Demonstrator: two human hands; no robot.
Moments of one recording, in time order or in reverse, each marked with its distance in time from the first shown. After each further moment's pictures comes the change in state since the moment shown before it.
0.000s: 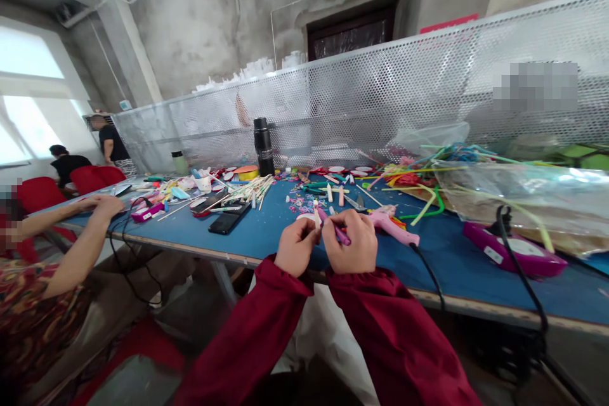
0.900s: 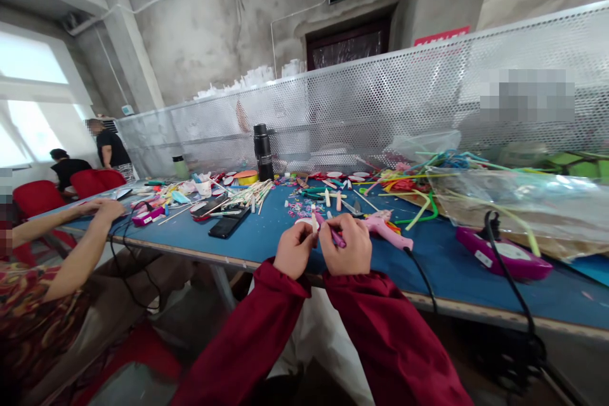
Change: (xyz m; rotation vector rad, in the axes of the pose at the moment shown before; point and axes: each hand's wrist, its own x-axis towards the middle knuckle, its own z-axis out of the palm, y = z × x) left_hand 0.002 -0.004 0.001 0.027 0.004 0.004; right_hand 0.002 0.001 0.001 -0.002 -0.007 -0.003
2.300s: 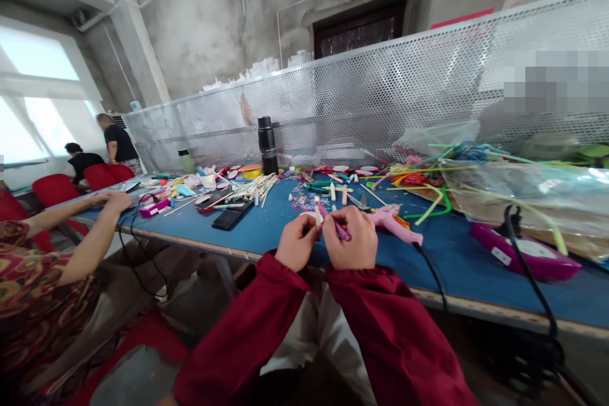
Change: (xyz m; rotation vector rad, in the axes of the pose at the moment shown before) left_hand 0.001 -0.001 -0.001 -0.003 -0.017 0.000; right_hand -0.001 -0.009 0.002 0.058 0.035 0.044
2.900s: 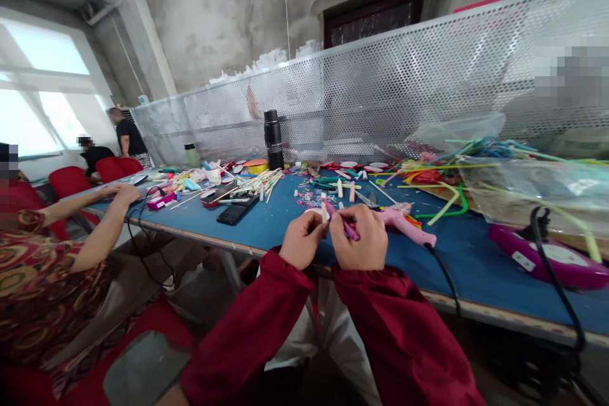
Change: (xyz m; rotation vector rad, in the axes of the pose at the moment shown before) left_hand -0.002 0.002 -0.001 -0.002 -0.002 0.010; right_hand 0.000 -0.005 -0.004 0.002 -0.009 0.048
